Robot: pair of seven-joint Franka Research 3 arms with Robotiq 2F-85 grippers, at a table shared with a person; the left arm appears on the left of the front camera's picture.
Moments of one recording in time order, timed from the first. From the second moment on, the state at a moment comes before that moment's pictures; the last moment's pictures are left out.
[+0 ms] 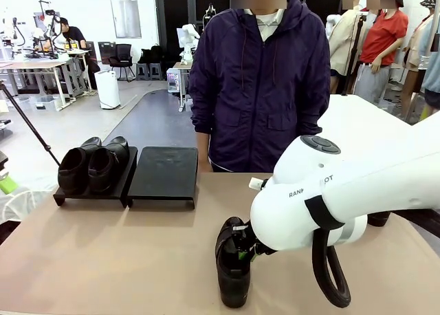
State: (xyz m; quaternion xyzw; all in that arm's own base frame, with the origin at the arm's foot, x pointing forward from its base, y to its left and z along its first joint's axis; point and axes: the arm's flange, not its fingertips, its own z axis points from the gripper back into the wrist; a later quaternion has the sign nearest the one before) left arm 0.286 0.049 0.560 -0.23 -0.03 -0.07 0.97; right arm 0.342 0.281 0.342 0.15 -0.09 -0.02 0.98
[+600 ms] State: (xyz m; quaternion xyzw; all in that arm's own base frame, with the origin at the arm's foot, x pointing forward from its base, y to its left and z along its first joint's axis) left arm 0.286 0.050 0.560 -0.23 -0.03 -0.07 0.97; right arm 0.295 0.205 0.488 0.18 -0.05 0.03 0.98
